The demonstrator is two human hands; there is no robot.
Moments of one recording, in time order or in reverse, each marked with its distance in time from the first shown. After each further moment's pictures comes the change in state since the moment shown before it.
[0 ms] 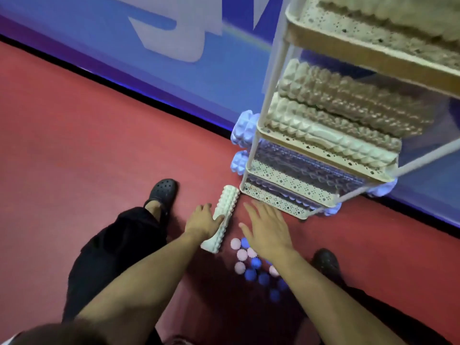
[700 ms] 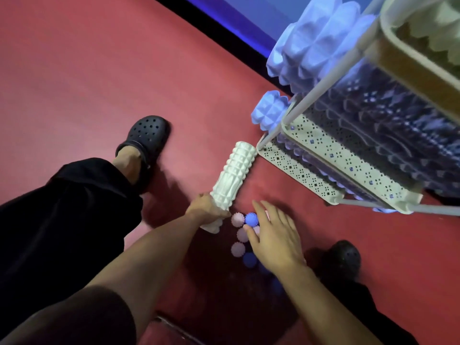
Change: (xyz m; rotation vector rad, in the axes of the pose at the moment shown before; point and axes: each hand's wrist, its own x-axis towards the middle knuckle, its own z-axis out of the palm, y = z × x) left_hand 0.138 -0.085 0.158 -0.111 -0.278 -0.329; right_hand 0.030 0.033 0.158 0.038 -0.267 0.090
